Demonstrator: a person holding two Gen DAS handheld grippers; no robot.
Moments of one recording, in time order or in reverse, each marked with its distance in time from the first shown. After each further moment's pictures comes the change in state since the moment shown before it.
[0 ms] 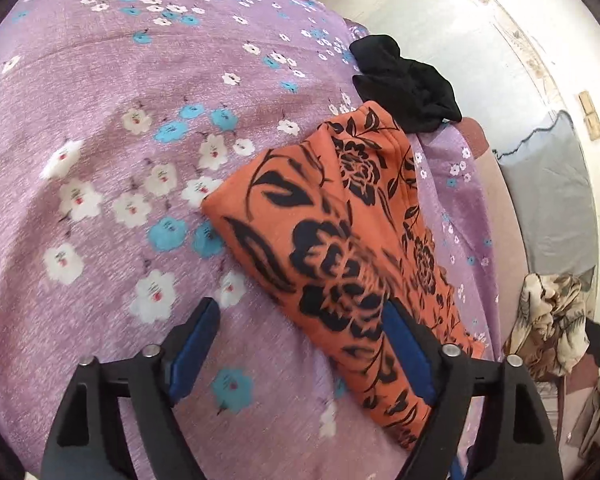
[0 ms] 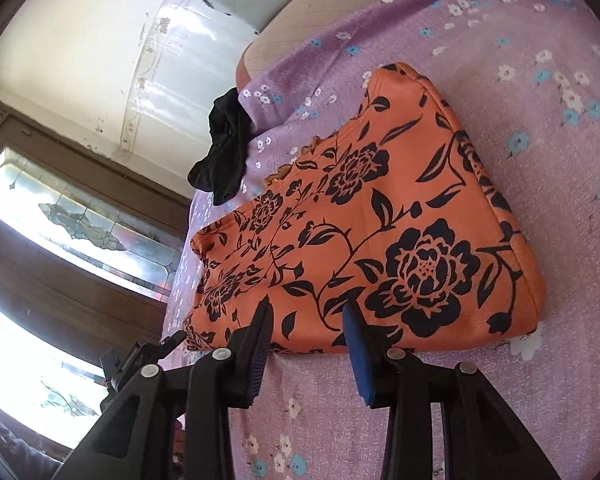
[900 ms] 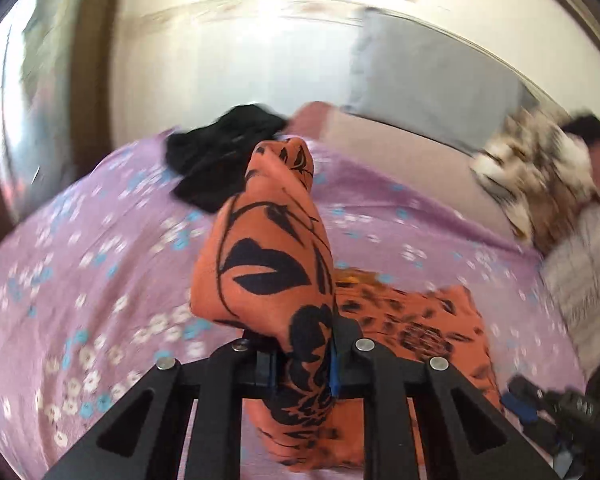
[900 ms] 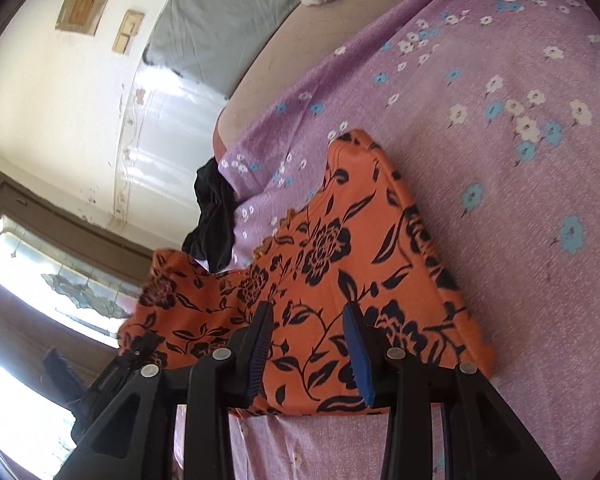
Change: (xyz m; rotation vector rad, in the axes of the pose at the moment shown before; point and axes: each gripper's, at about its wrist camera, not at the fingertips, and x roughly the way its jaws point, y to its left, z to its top) left arm -0.020 -0.210 -0.080 0.858 -0.228 0.022; right arm -0.037 -0.032 0.031 0.150 -0.223 0.011
